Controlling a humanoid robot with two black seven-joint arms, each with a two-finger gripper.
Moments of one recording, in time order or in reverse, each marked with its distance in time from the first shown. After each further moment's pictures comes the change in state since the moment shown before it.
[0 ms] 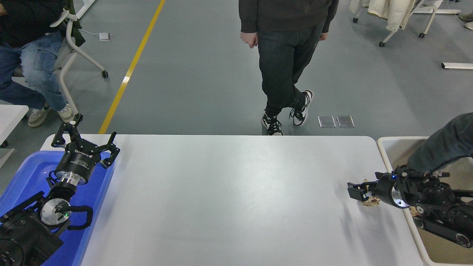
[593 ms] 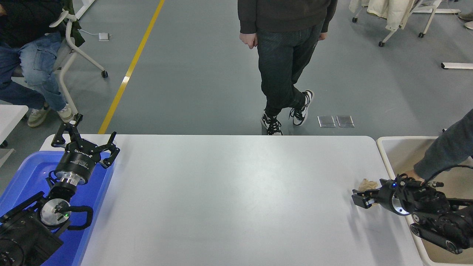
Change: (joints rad) left arm 0.000 0.000 0.000 0.000 0.000 0.000 0.000; right arm -0.045 0.053 -0.036 -0.143 -0.015 -0.024 0.039
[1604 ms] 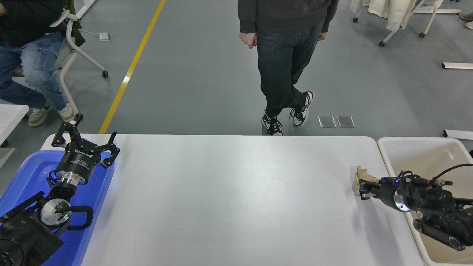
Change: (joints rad) left arm 0.000 0.000 0.000 0.000 0.000 0.000 0.000; right arm 0.025 -0.131 0.124 0.154 0.035 0.004 0.039
